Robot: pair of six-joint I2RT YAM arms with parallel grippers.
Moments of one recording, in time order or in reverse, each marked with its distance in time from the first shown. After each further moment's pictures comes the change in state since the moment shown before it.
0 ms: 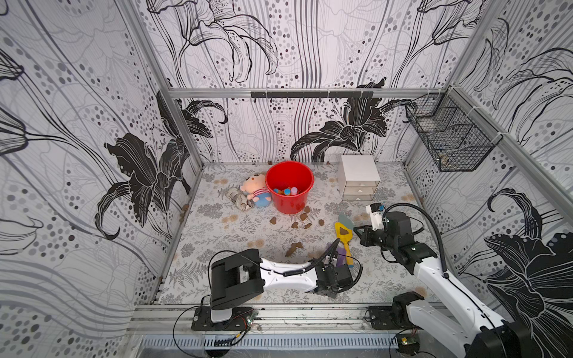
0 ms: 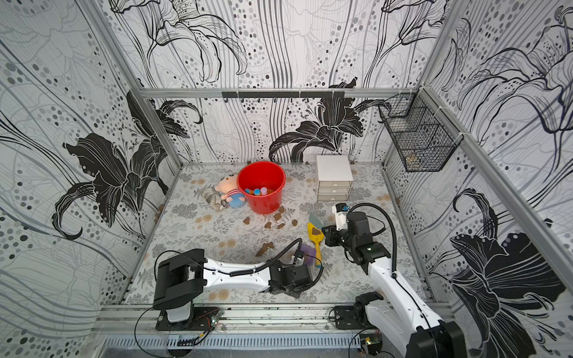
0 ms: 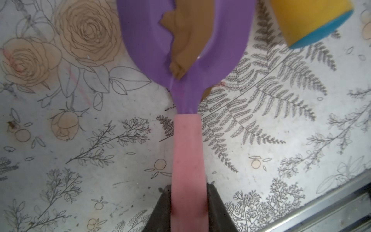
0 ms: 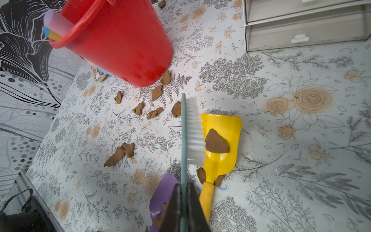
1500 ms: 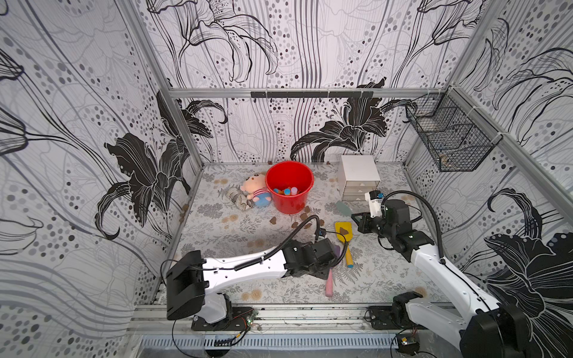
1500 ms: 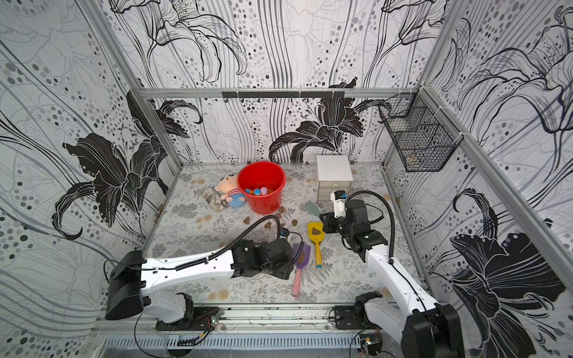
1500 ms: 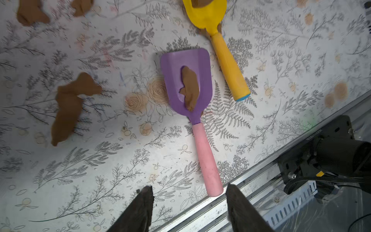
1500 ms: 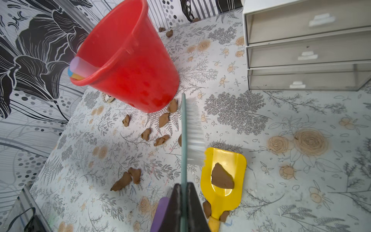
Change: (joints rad) left arm 0.117 -0.290 0.027 -0.164 0.032 0.071; right arm 0.000 0.135 0.147 0.064 0.012 0.015
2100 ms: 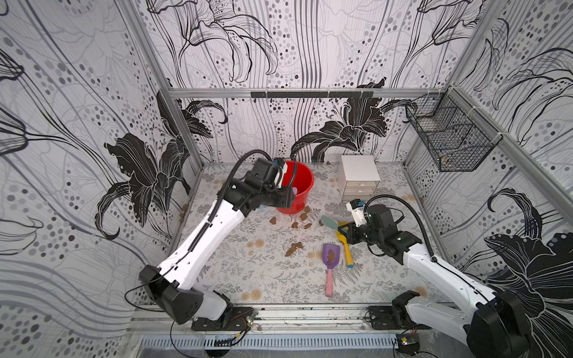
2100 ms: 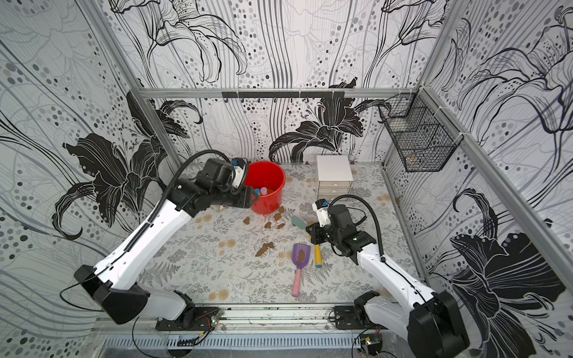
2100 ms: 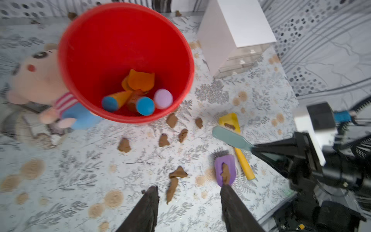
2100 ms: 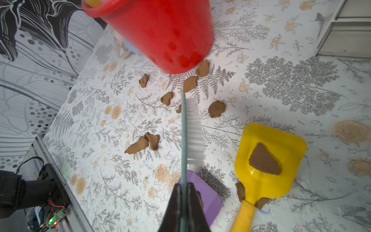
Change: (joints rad) left arm 0.602 -0.149 0.389 -0.245 0.224 0.459; right arm 0.176 0.055 -0.008 -0.046 0.012 -0.027
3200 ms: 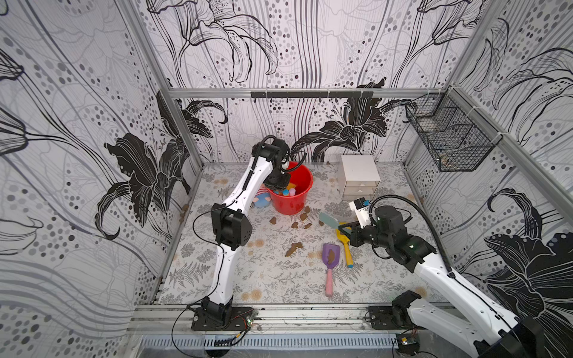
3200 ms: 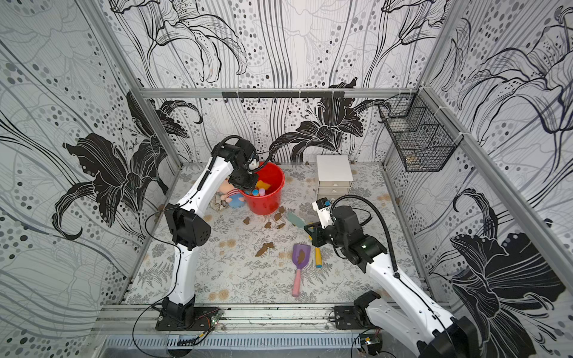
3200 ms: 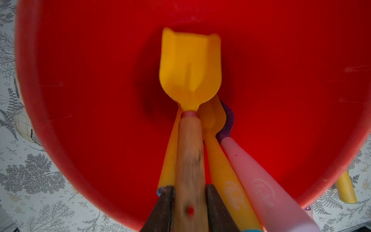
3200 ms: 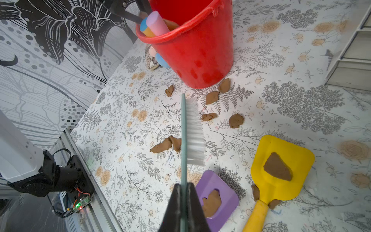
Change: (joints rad) left arm 0.267 0.856 0.917 -0.562 -0.050 0.350; right arm 0.062 -0.165 0.039 -0.092 -0.023 -0.001
